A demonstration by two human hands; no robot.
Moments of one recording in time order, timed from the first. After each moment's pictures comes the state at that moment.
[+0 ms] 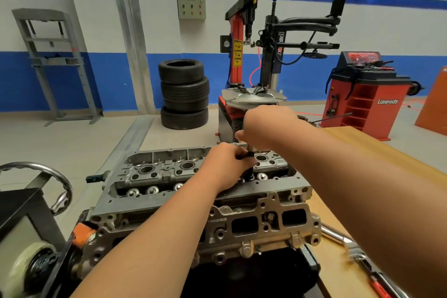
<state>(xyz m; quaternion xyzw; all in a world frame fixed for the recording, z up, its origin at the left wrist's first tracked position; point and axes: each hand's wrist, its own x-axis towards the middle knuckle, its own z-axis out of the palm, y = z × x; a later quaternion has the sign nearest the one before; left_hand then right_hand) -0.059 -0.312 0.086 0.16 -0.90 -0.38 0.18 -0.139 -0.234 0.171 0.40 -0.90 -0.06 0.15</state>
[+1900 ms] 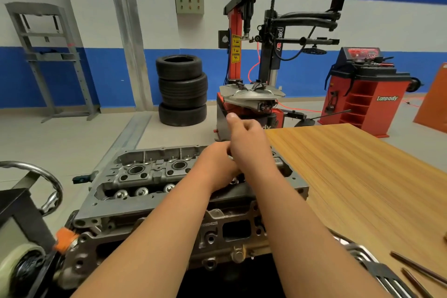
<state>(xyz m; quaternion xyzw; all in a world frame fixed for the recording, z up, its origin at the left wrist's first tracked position) -0.063 -0.314 0.088 0.14 -0.91 -0.34 0.19 -0.117 -0.247 0.104 0.26 -0.69 0.67 -0.05</state>
